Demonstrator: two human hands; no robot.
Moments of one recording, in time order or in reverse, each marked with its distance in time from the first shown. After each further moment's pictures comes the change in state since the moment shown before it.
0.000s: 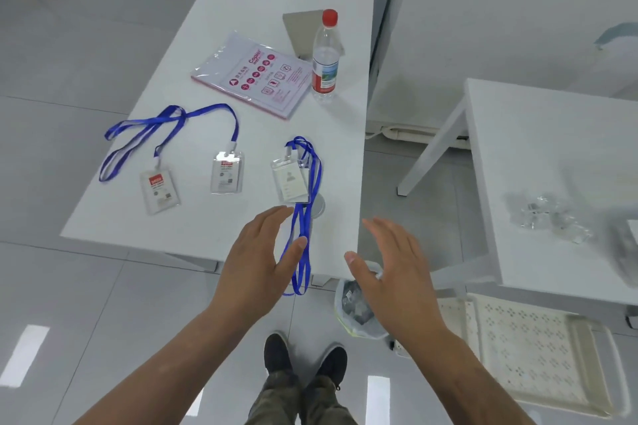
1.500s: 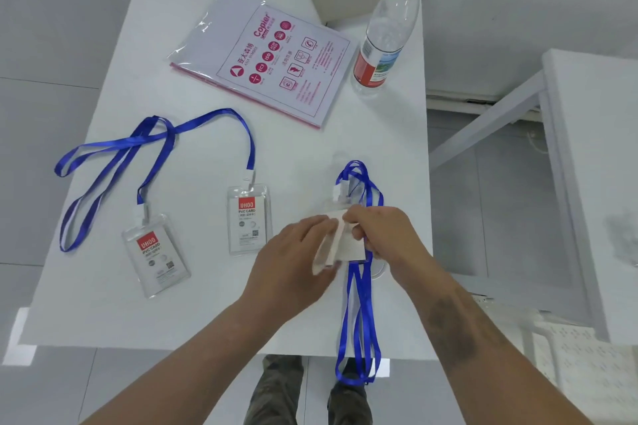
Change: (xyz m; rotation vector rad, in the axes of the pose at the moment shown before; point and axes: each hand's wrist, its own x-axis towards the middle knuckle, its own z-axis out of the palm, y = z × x) left_hand 0.180 -0.125 0.012 0.146 -0.246 0.227; right_hand 0.243 -0.084 0.101 0.634 -0.262 0.649
